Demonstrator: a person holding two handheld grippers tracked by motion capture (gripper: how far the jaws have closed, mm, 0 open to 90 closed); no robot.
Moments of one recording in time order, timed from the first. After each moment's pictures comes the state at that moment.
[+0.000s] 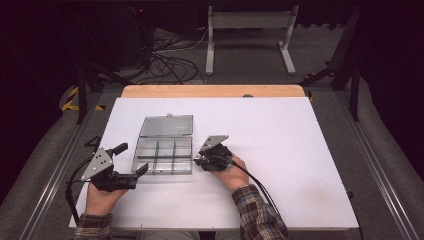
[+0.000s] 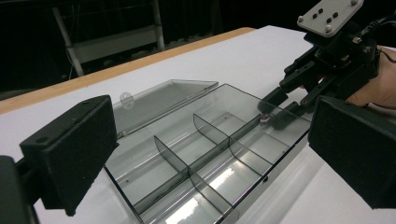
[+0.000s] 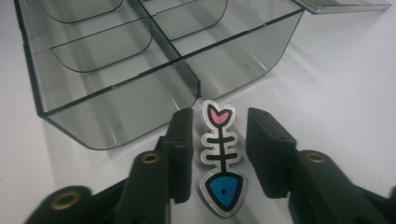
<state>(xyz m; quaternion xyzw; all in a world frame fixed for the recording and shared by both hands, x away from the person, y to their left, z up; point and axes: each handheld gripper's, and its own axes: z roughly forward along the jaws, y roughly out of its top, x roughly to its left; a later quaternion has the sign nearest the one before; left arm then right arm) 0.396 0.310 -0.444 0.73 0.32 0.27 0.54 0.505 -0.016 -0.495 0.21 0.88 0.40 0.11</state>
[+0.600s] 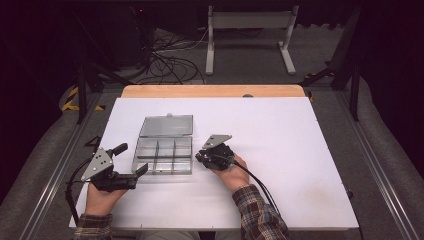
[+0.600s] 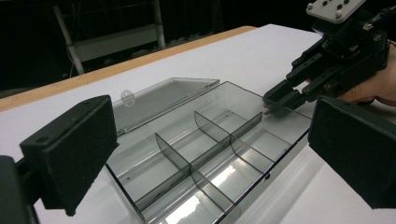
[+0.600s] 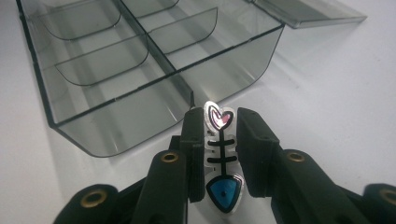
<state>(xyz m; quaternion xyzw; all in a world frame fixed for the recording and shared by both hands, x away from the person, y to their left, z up) 0.396 0.311 -0.447 0.73 0.32 0.27 0.53 0.502 -0.021 -0.488 0.23 0.87 0.42 0.13</state>
